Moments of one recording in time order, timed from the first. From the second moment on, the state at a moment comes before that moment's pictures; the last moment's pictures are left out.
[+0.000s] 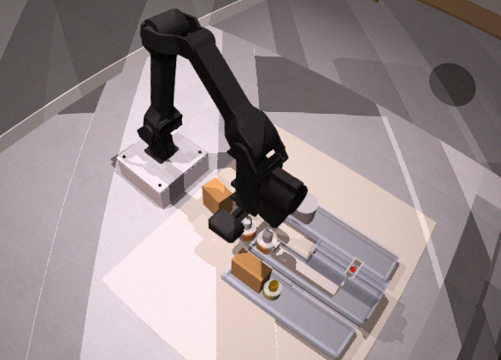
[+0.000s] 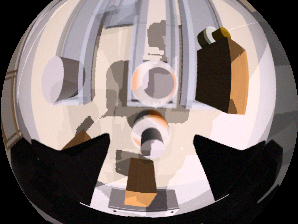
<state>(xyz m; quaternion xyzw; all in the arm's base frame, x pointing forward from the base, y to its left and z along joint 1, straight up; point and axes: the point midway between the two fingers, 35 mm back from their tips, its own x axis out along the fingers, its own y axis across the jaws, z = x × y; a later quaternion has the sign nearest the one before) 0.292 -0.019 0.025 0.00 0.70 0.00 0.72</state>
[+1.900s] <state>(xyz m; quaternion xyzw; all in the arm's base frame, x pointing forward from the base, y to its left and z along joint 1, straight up) 0.290 -0.019 0.099 0.00 0.70 0.00 0.72</state>
